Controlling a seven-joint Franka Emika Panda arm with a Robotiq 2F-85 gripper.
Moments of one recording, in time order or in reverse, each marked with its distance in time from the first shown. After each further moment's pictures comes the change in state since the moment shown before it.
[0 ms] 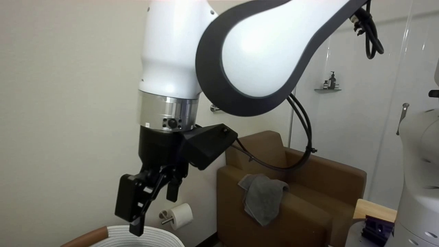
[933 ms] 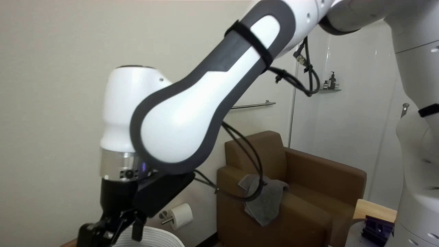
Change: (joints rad) arm 0.063 0.390 -0.082 0.249 -0.034 0.088 -0.105
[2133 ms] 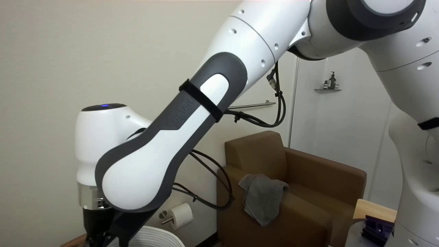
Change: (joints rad) arm 0.190 0.231 -0.226 0.244 -0.075 -0.027 -0.013
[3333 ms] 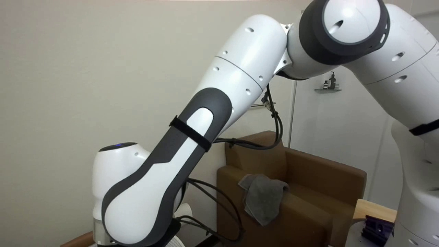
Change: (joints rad) arm -0.077 0.140 0.087 0.002 0.143 0.030 -0.045
